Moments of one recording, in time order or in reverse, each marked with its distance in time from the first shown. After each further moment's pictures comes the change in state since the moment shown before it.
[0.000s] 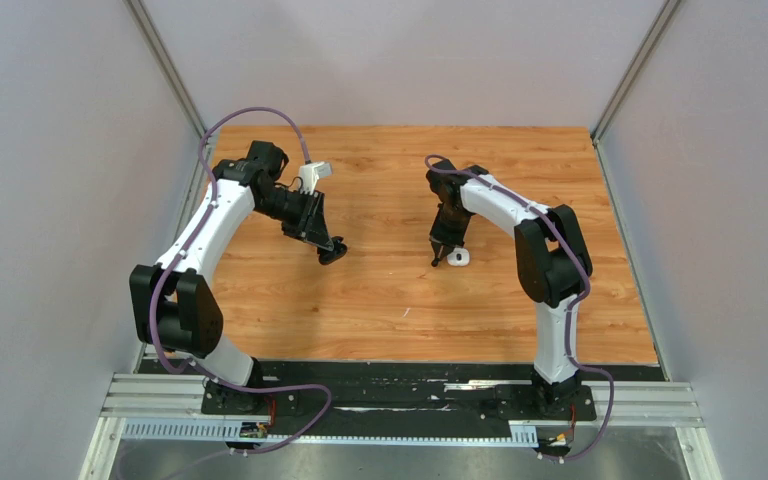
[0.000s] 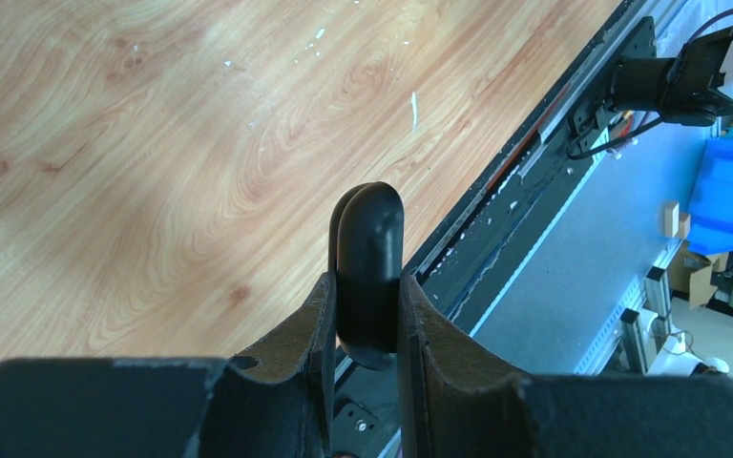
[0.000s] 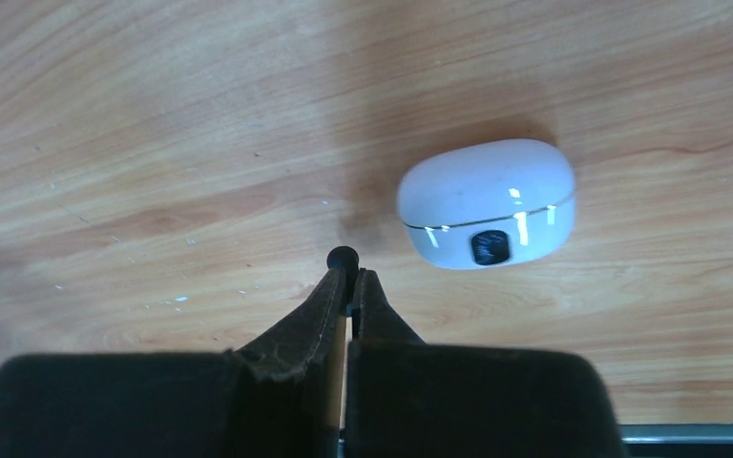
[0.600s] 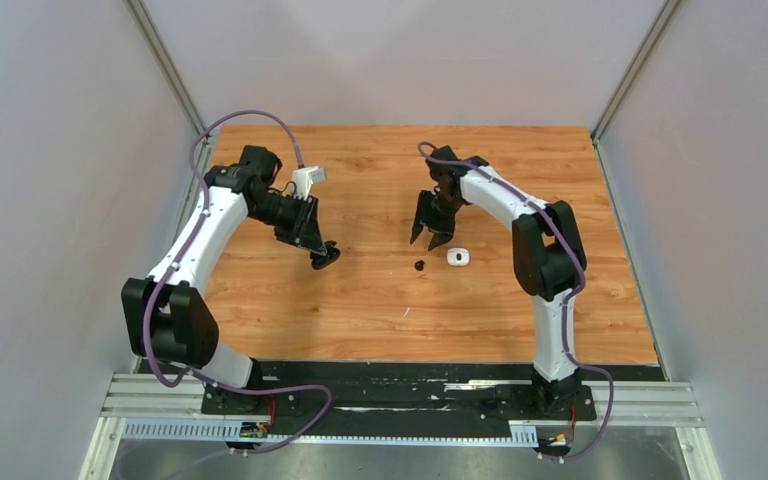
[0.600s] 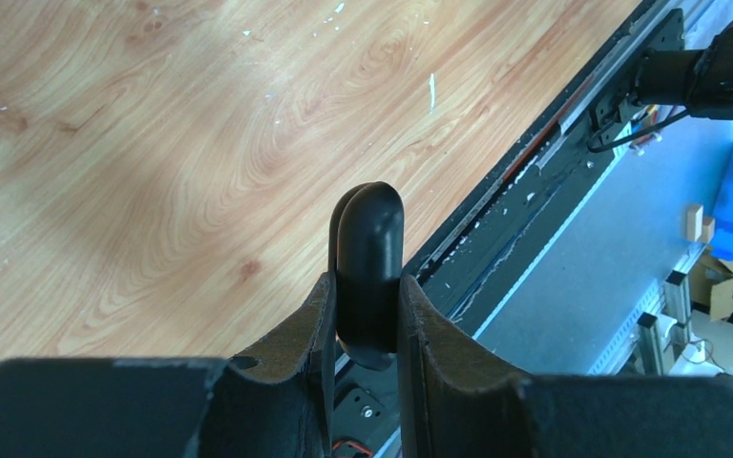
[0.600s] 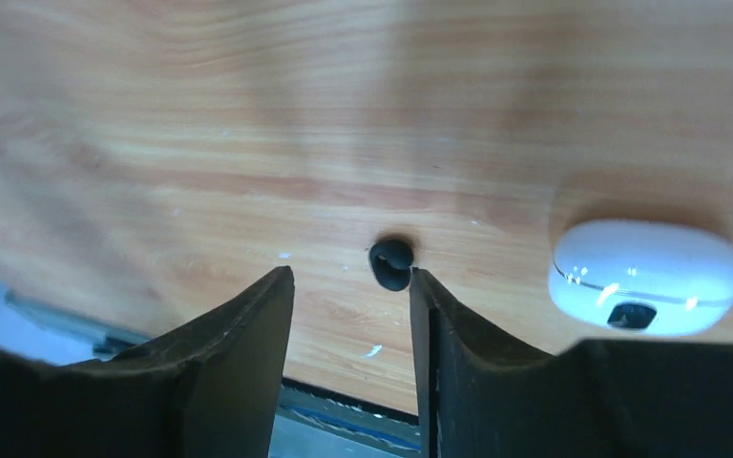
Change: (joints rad) left arm 0.025 -0.067 -0.050 -0.017 -0.037 0.010; right arm -0.002 0.085 0.129 0.038 -0.169 -0.048
